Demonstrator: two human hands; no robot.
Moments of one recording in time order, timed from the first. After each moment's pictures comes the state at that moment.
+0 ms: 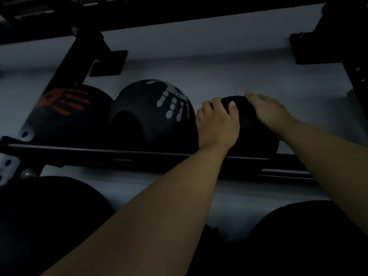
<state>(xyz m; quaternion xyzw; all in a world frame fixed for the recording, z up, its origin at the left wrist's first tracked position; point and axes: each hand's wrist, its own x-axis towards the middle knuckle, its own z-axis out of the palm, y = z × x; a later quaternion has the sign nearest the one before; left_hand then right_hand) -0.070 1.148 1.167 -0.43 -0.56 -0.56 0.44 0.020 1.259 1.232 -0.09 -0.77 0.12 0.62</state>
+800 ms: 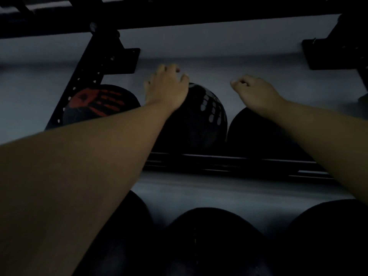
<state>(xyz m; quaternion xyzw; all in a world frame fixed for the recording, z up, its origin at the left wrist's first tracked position) -0.190 0.954 1.220 -0.38 -0.58 -0.50 0.52 -0.037 1.123 1.242 -0.08 -0.78 0.00 0.62</state>
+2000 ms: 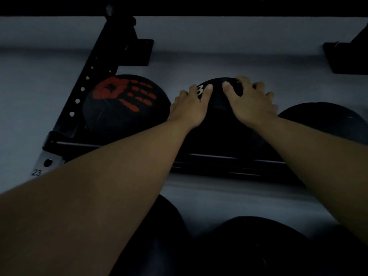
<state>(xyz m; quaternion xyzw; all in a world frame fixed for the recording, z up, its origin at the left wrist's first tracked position) -0.290 0.955 1.208 -0.47 -0.60 -0.51 0.39 -0.157 1.044 1.217 -0.21 -0.73 -0.03 0.65</state>
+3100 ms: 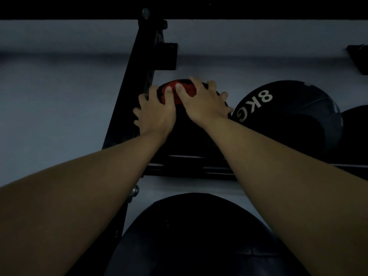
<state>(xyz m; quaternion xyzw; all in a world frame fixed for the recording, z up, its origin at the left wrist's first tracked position) -0.472 0.819 1.191 -0.35 -0.52 -0.67 0.39 -0.374 0.880 1.219 -0.16 -0.76 -0.04 0.63</state>
